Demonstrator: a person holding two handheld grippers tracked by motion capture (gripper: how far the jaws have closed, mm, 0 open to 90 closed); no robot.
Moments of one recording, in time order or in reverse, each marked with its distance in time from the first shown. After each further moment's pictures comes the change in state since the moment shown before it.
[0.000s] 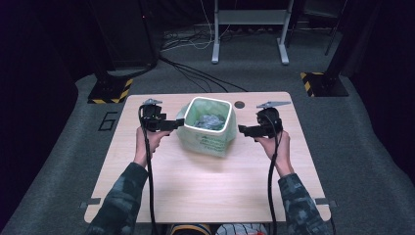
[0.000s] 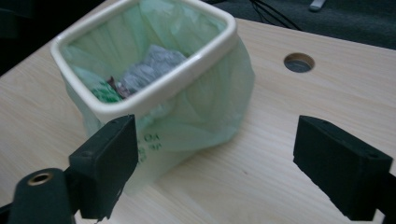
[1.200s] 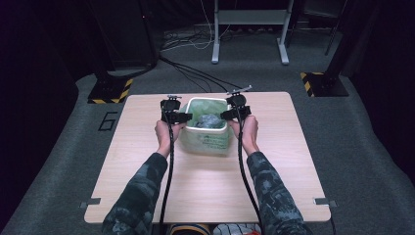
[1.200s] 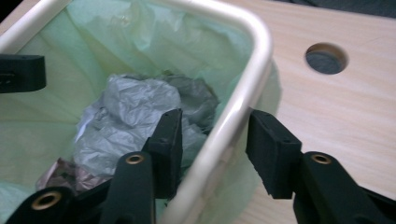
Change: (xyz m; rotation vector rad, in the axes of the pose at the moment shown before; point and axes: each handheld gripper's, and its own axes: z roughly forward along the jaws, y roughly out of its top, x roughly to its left) left arm -0.016 0.011 0.068 0.093 0.128 -0.073; right arm 0.020 0.046 0.110 0.159 -0.113 0.095
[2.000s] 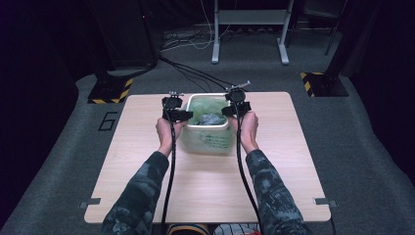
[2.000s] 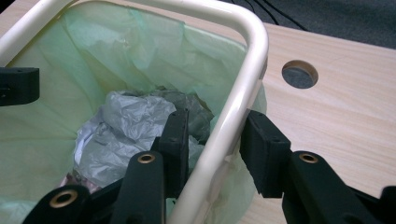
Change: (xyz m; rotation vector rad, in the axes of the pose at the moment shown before) left arm -0.011 0.010 -0.008 -0.002 0.035 0.031; right arm 0.009 0.012 -0.016 -0.032 -0.084 -0.024
